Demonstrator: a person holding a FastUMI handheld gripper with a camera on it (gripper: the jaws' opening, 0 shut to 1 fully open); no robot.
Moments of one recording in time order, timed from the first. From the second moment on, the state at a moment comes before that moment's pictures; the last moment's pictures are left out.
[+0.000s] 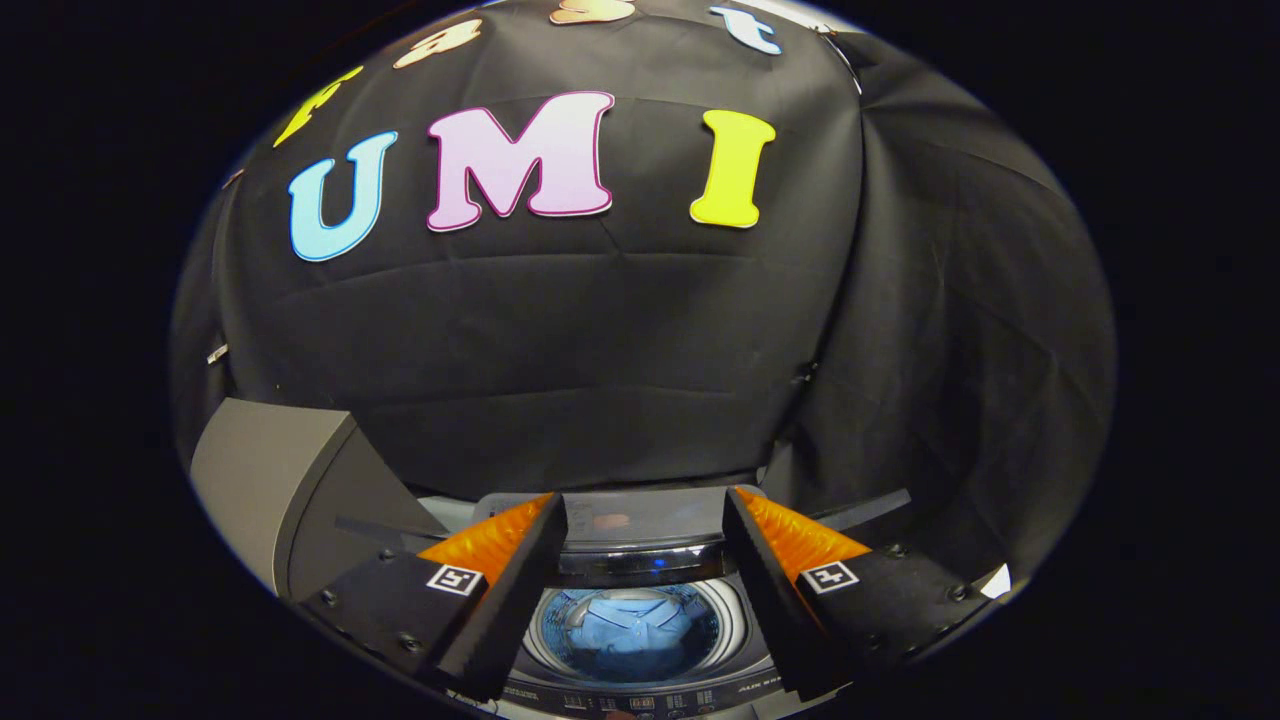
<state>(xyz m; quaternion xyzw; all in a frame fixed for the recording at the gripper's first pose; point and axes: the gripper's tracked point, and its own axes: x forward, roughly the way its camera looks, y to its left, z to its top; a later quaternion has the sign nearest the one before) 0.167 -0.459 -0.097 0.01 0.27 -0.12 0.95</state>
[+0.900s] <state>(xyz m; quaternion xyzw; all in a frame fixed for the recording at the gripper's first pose) 0.064 -0.461 -0.265 0.03 0.44 -0.13 0.89</state>
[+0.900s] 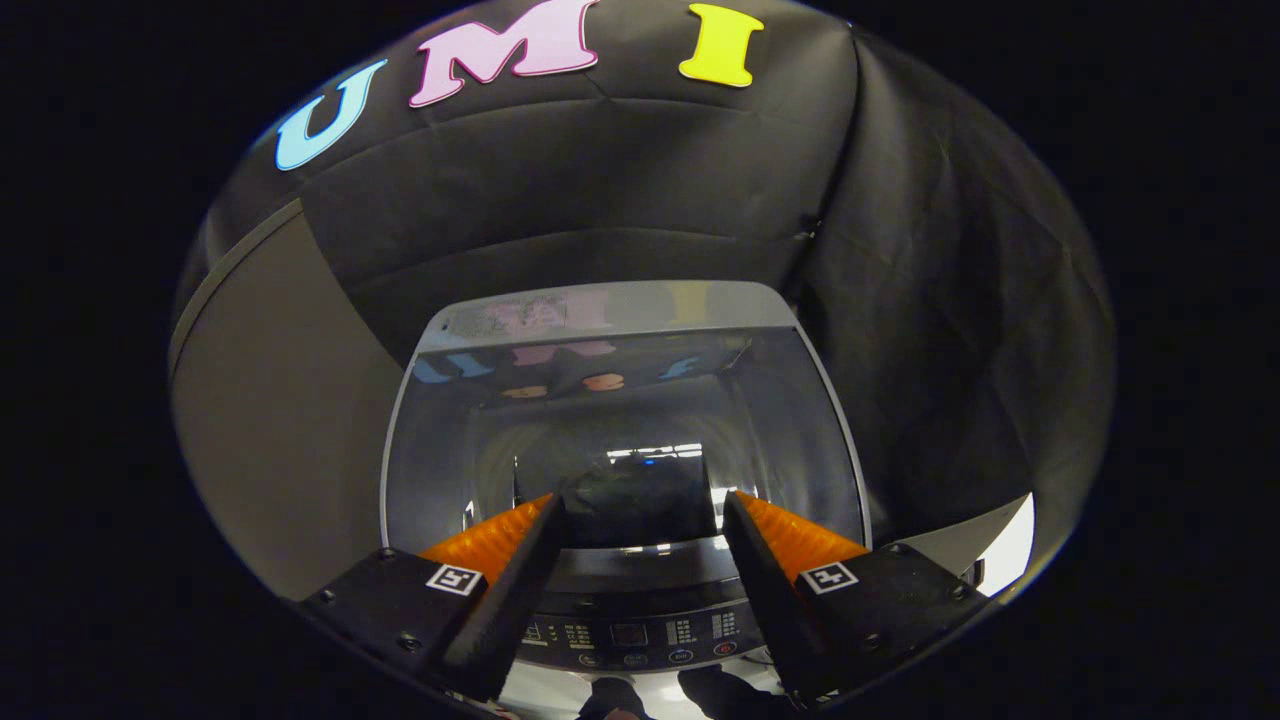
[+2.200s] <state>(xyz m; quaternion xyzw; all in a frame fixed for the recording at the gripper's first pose) 0.088 -0.419 0.088 0.00 0.02 -0.05 1.00</state>
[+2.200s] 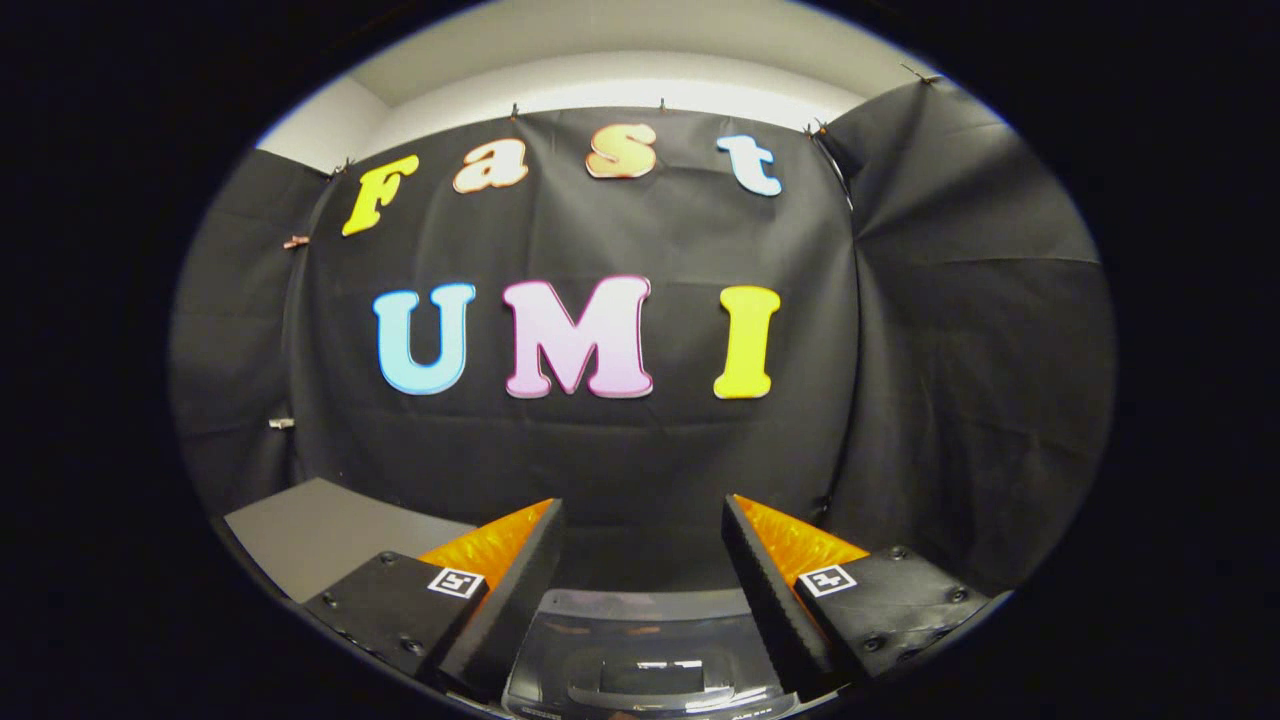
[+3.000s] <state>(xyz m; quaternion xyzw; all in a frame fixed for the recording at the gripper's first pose) 0.071 -0.397 0.114 -0.02 -0.01 -0.03 1.00</state>
